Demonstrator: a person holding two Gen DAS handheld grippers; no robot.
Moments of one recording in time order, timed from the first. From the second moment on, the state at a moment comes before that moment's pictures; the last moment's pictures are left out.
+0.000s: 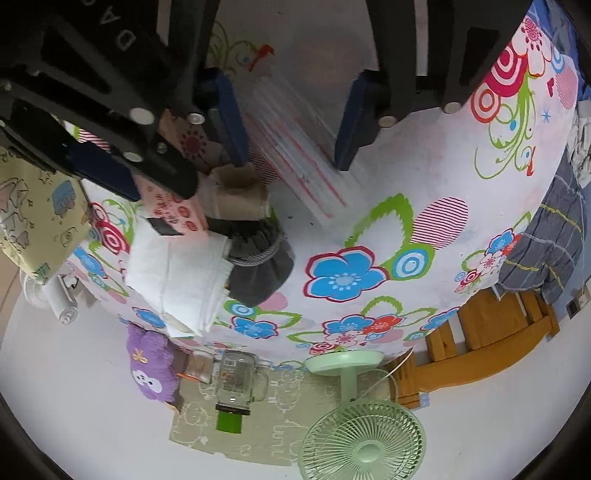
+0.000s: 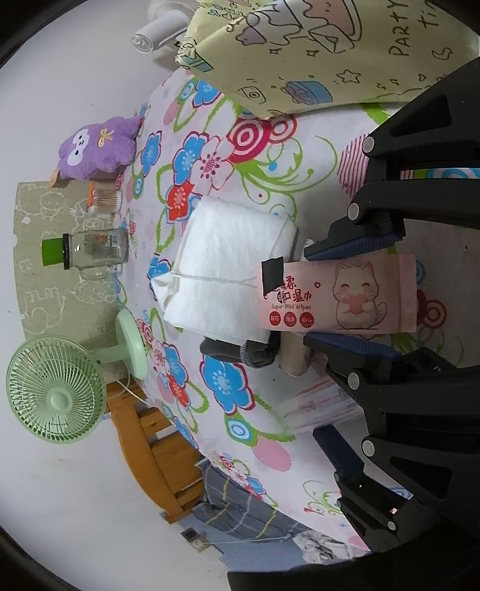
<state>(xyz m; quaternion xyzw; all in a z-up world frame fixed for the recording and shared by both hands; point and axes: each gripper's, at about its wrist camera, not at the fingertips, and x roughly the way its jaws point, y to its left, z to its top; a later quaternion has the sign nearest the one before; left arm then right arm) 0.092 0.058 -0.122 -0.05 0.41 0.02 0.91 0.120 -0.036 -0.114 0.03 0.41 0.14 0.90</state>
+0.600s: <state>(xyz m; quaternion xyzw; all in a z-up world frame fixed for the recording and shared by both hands) 0.075 0.050 -0.103 -0.04 0.39 0.00 0.92 0.100 -0.047 -0.099 0.04 0.39 0.15 0.91</state>
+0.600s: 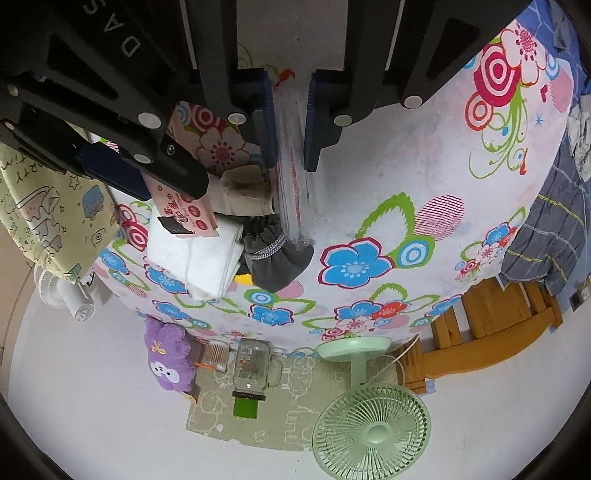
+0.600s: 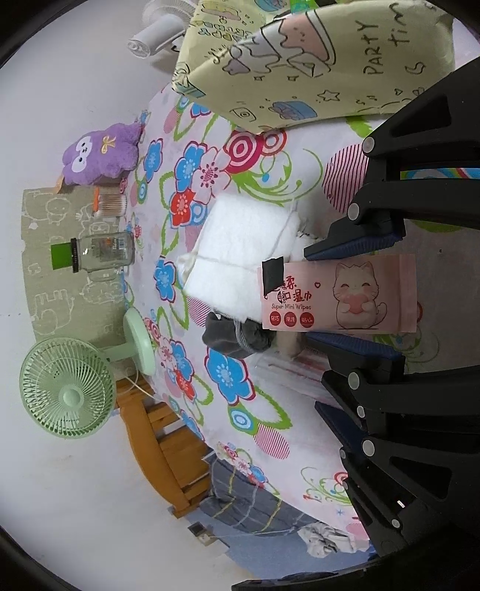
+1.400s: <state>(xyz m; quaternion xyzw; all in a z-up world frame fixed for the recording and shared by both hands) 0.045 0.033 -0.037 -0.03 0.33 0.00 0.94 0.067 -0.067 -0.034 0.04 0.33 0.14 0.93</state>
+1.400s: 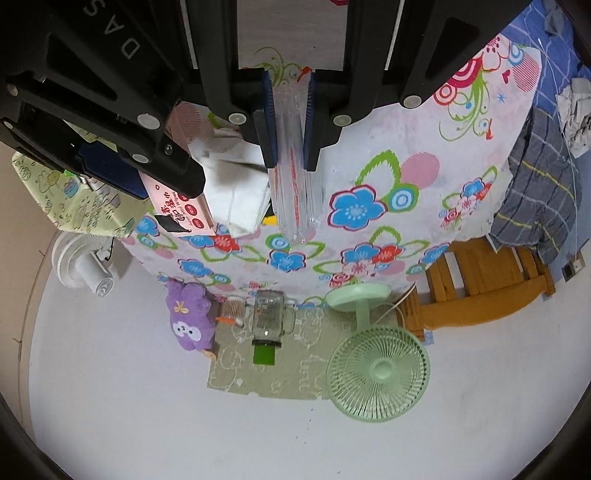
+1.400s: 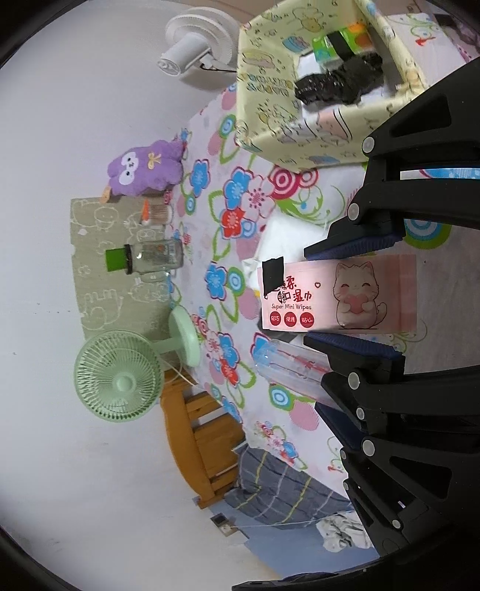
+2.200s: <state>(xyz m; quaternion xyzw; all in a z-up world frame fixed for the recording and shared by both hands) 0.037 -0.006 0.010 -0.01 0.28 -0.04 0.96 0.050 -0.113 0.017 0.06 0.28 0.11 0.95</state>
